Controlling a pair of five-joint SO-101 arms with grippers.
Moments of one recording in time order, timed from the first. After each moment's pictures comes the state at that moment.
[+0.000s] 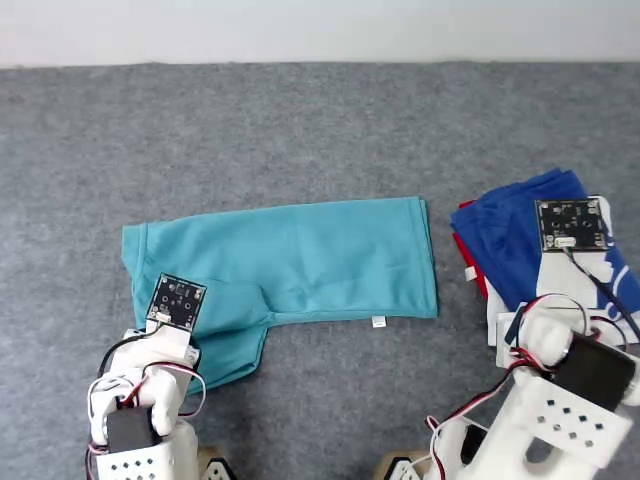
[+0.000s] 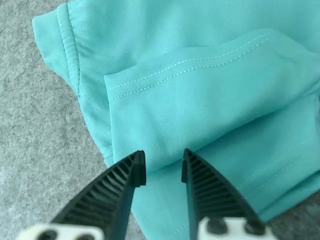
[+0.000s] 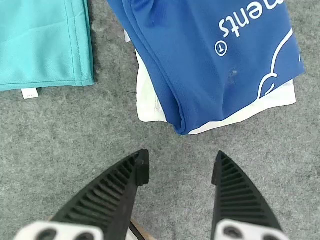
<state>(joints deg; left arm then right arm) -13.8 -102.9 96.6 72.7 -22.5 24.7 -56.0 30.5 97.9 24.0</state>
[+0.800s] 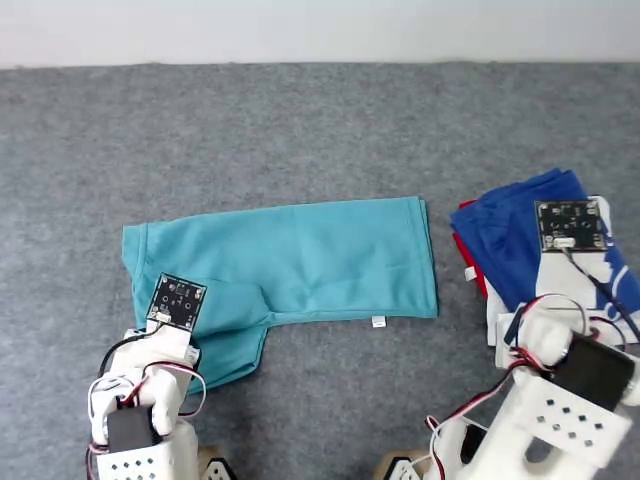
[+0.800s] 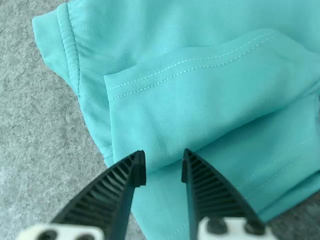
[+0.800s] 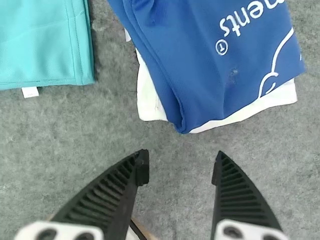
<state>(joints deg) -13.8 -102.9 96.6 72.7 -22.5 24.7 -56.0 31.1 98.4 24.0</state>
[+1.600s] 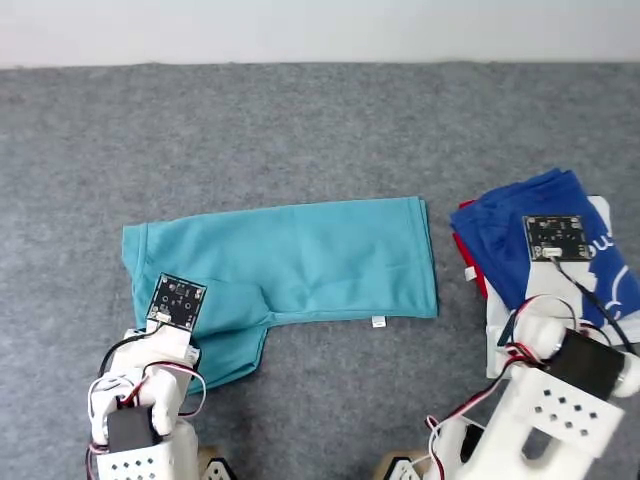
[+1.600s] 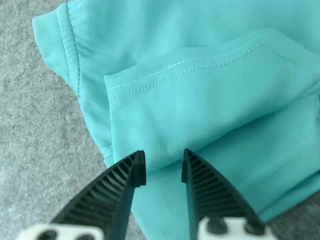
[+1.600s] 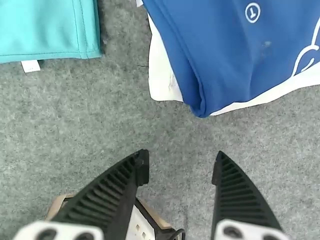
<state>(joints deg) -13.8 -102.9 96.6 72.7 -22.5 24.7 -56.3 37.3 98.7 24.0</state>
